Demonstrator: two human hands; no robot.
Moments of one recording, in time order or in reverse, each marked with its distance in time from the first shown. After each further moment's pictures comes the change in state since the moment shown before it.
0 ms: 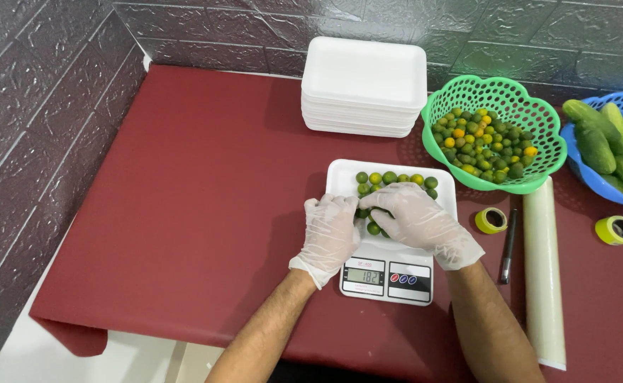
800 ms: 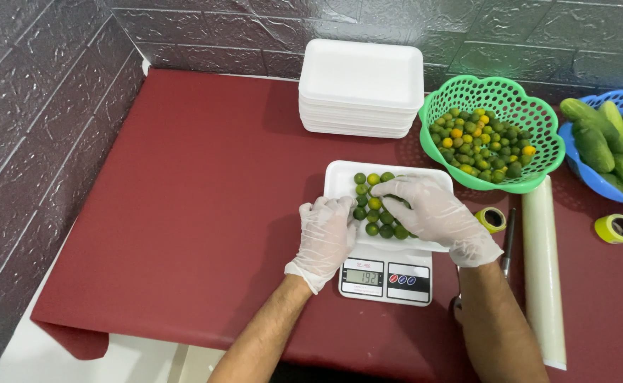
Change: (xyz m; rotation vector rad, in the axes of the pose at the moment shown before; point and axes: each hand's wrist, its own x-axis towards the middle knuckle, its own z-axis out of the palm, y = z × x) left_hand -0.005 -0.007 0.002 -0.096 -0.063 -0.082; right_hand -0.010 0.008 -0.024 0.024 0.185 0.054
